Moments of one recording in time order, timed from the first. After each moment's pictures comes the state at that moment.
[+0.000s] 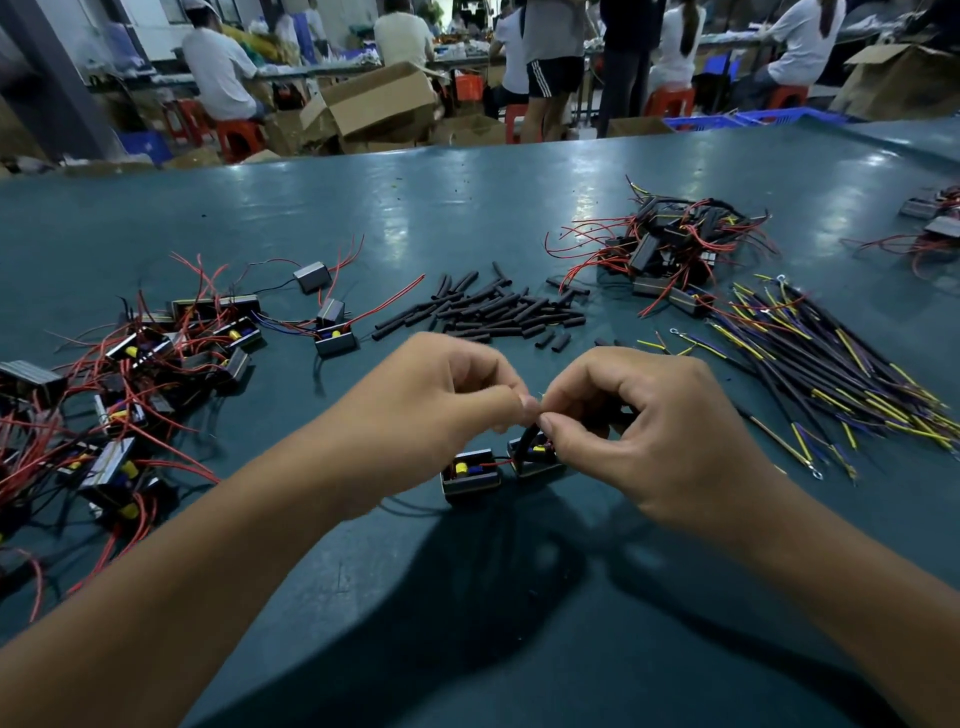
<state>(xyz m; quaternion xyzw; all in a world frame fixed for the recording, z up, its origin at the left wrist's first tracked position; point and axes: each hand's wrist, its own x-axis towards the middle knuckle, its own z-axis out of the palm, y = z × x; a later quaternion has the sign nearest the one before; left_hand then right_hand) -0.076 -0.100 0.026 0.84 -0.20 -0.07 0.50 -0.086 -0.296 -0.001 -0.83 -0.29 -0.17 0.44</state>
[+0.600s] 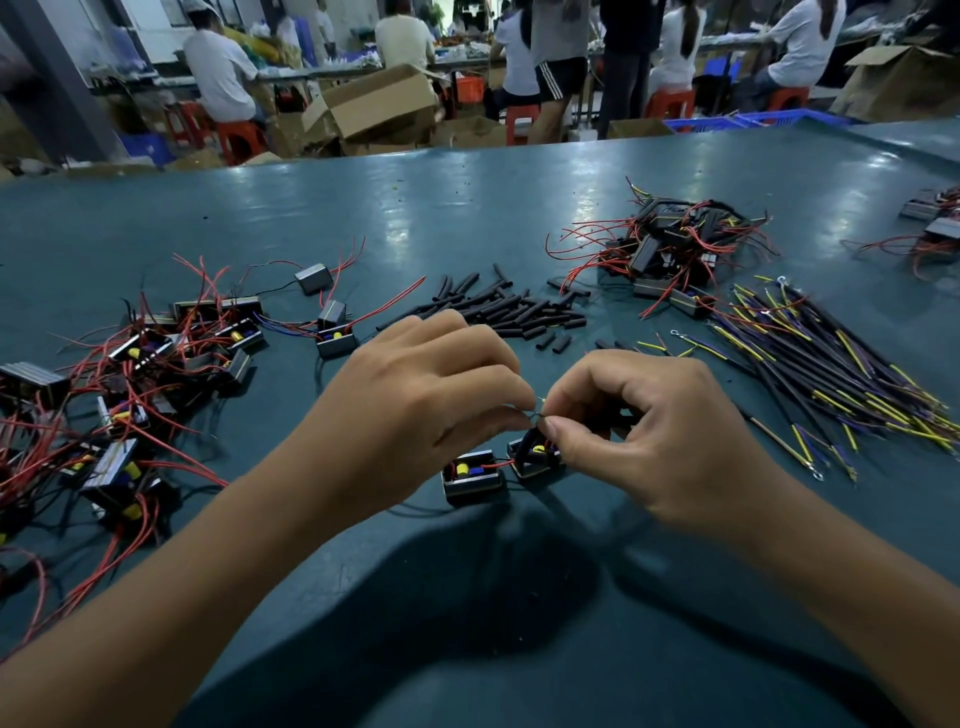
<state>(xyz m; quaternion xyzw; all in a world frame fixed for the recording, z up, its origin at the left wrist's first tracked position) -0.071 -0.083 0.019 0.83 -0.45 0.30 0.13 -0.085 -0.299 0.000 -0.82 -0.31 -0.14 0.46</state>
